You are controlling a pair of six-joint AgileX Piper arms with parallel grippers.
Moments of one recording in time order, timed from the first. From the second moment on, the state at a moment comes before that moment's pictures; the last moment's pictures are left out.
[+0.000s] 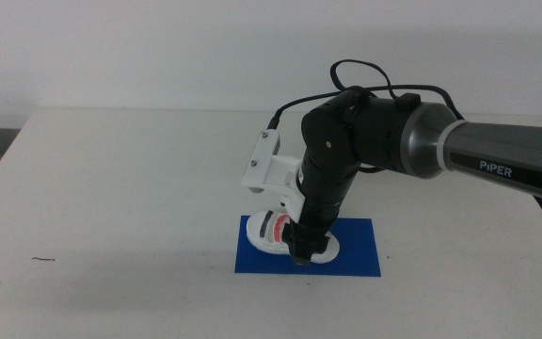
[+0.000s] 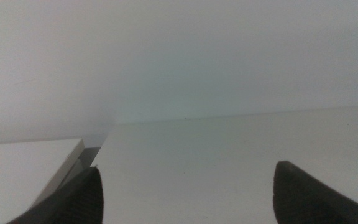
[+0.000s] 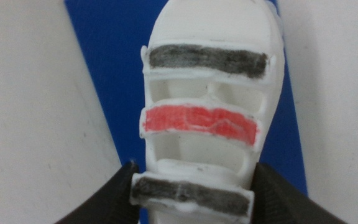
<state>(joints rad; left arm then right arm) -0.01 0.00 0.00 0.10 0.13 -0.05 0.69 2.07 -1.58 -0.02 0.93 -0.62</state>
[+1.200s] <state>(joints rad) -0.01 0.00 0.00 0.10 0.13 -0.05 0.65 1.80 -1.40 -0.09 0.78 -0.47</state>
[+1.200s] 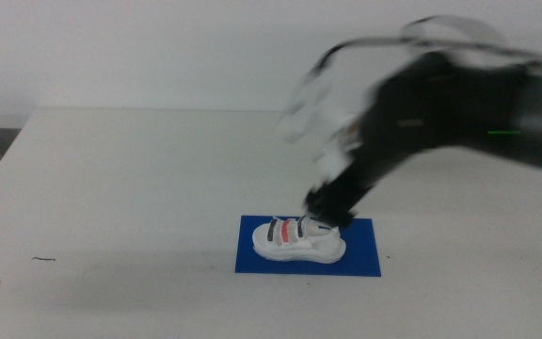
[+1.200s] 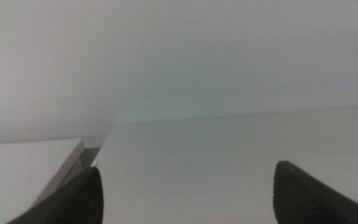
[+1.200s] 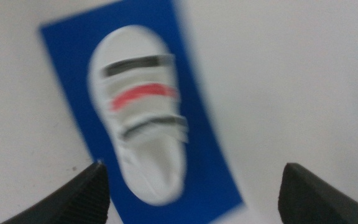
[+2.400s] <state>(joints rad) -0.01 0.00 0.00 0.10 0.13 -0.05 0.01 0.01 0.00 0.00 0.23 0.01</state>
